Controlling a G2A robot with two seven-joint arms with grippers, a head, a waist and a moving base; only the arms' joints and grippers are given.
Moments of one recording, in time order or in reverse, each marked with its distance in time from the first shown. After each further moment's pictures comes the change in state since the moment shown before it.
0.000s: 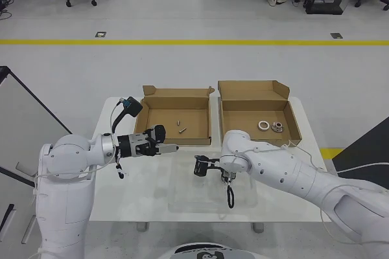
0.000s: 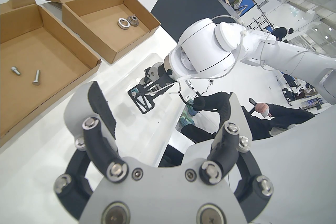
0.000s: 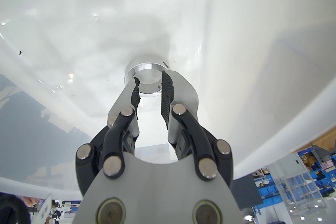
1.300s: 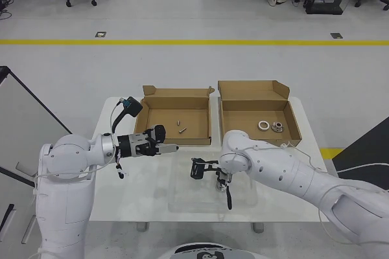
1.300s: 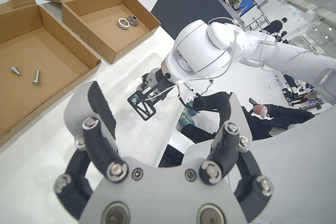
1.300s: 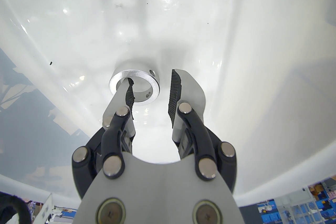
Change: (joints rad) left arm 0.000 0.000 0.000 0.000 0.000 0.000 0.000; right arm -0.007 -0.015 -0.001 0.053 0.076 -0.061 -0.068
